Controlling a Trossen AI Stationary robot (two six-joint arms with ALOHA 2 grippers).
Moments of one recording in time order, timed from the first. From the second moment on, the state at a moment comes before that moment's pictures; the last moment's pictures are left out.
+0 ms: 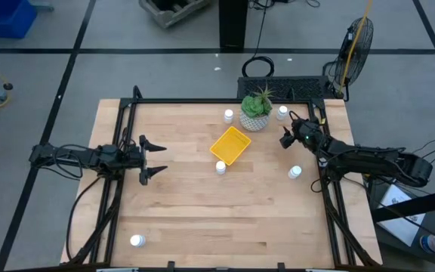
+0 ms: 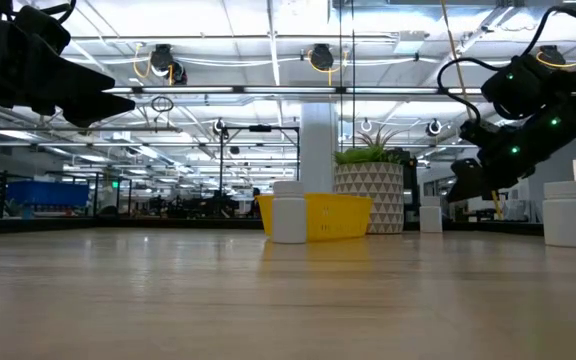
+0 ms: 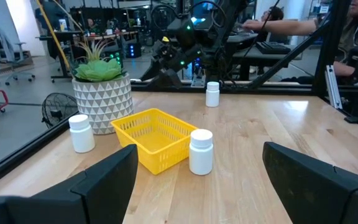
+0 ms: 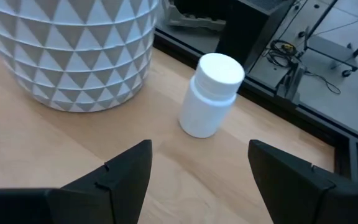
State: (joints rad) left arm -0.12 0.13 0.04 0.03 -0.22 0.00; right arm -0.63 0.87 0.09 0.24 0.44 0.04
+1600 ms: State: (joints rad) left arm -0.12 0.13 0.04 0.03 -0.22 0.00; right arm -0.88 1.20 0.67 -0.38 0.21 -0.09
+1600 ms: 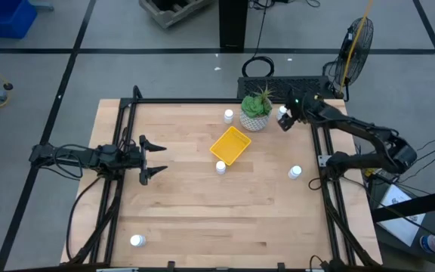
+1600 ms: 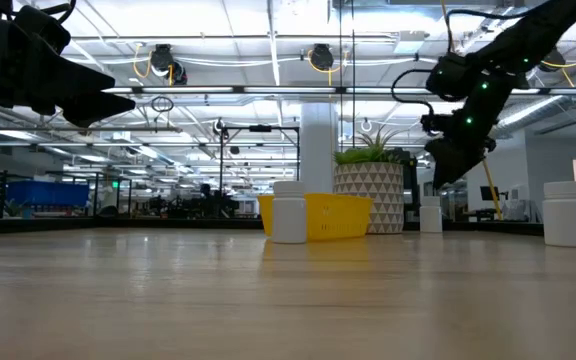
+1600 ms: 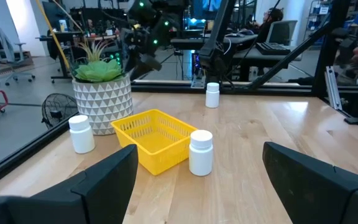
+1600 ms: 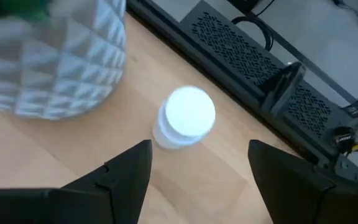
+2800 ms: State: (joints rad) left arm -0.12 0.13 0.04 0.03 -0.22 0.00; right arm -0.86 1.42 0.97 -0.59 0.21 0.07
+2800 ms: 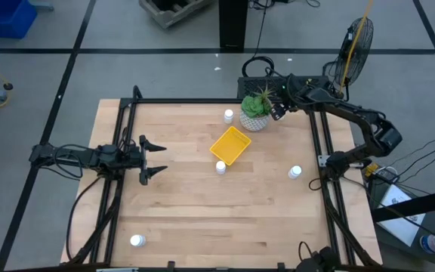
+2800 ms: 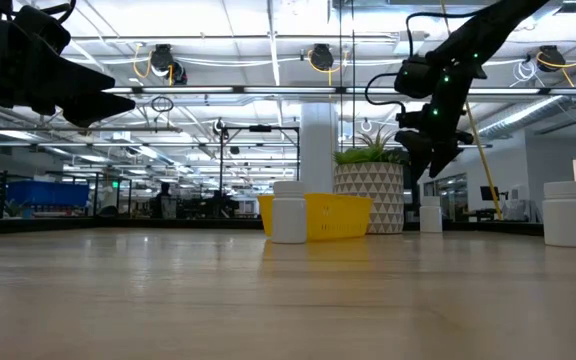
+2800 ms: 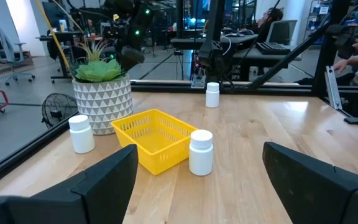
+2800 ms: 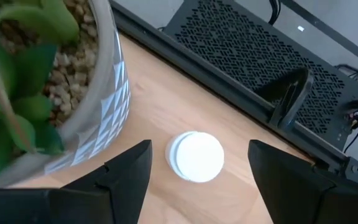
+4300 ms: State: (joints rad) left arm -0.12 0.13 0.04 0.03 -0.22 0.00; right arm -0.90 1.50 0.96 -0.57 0.15 0.08
